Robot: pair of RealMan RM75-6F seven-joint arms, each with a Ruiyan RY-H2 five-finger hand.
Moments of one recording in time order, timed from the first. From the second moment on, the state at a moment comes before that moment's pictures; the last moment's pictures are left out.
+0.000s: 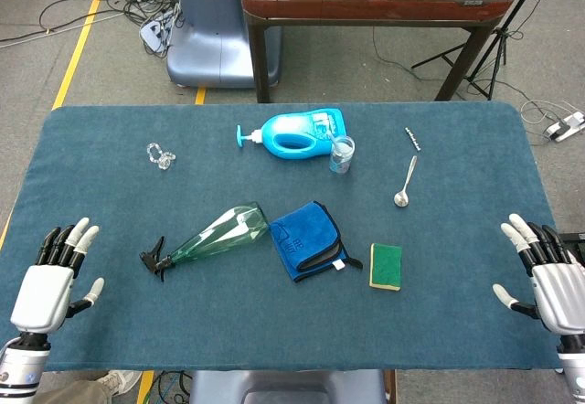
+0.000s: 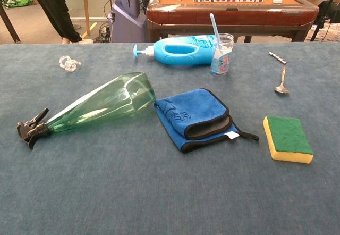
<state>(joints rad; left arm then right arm) -0.15 -1.14 -0.05 -1.73 1.59 1.49 0.20 0.05 -1.00 0.04 -1.69 -1.57 1.50 0.06</state>
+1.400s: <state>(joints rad) -0.77 -1.17 -0.09 -1.75 1.70 0.81 -0.01 0.10 -0.99 0.05 -1.72 -1.54 1.43 0.04</state>
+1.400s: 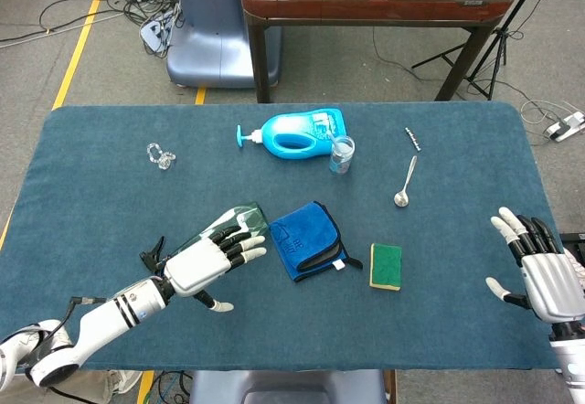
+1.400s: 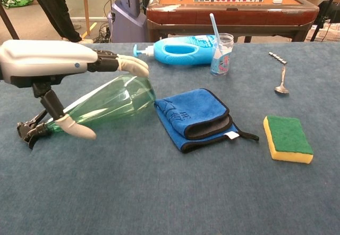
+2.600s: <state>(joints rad) -0.94 -1.35 -0.11 -1.51 1.24 0.63 0.30 0.09 -0.98 0.04 -1.72 -1.52 1.44 0.05</state>
